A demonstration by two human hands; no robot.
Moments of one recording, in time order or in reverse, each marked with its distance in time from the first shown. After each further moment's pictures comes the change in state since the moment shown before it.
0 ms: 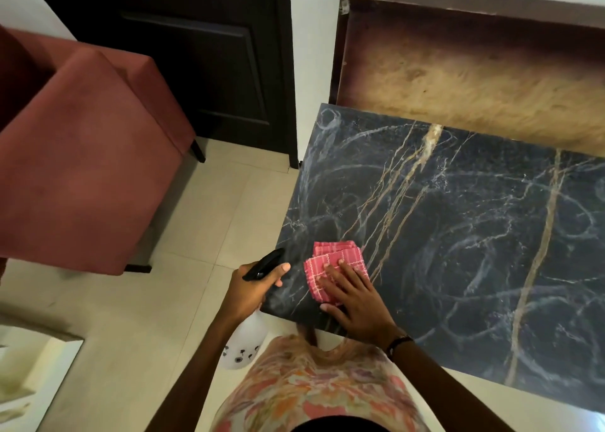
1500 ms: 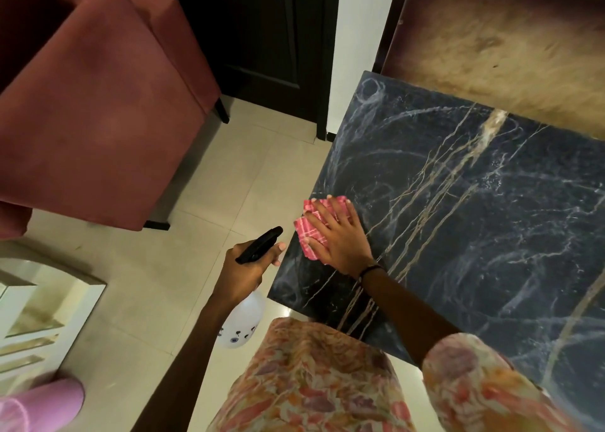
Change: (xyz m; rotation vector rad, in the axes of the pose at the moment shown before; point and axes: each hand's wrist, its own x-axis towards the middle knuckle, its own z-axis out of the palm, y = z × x) left_hand 0.025 -0.007 -0.026 -0.017 0.094 -0.058; right_hand 0.146 0.004 -0.011 -0.210 -0.154 -0.055
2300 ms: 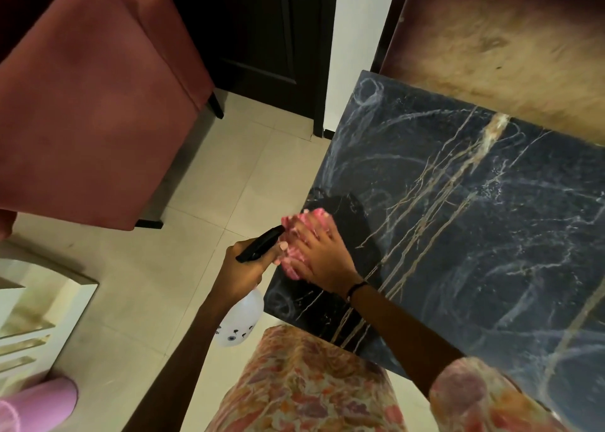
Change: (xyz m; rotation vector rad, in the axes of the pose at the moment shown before) left_hand 0.027 0.009 0.009 0.032 -0.035 -0.029; right_hand 0.002 -0.022 0.006 0.036 0.048 -0.135
